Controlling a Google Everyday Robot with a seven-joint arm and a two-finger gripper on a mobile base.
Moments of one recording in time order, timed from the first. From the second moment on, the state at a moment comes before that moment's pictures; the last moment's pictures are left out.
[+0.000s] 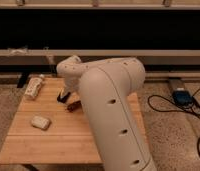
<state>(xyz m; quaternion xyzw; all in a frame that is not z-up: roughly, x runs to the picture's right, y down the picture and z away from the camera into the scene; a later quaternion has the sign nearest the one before) -0.163 0.049 0.904 -0.27 0.18 0.66 0.68</state>
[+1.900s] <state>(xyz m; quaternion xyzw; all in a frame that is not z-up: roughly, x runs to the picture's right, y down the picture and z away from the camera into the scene) -0.163 0.048 0.904 -0.27 0.18 0.66 0.68</state>
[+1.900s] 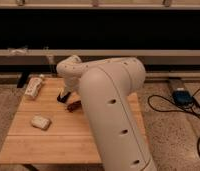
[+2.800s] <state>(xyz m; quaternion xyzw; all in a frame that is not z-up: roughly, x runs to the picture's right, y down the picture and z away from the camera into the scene) -0.156 0.081 0.900 -0.30 0.26 0.63 0.67</state>
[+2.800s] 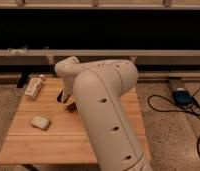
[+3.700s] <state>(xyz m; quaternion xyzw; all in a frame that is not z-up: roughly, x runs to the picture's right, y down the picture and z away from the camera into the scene) -0.140 0.102 0.917 -0.31 0.28 0.65 0.64</state>
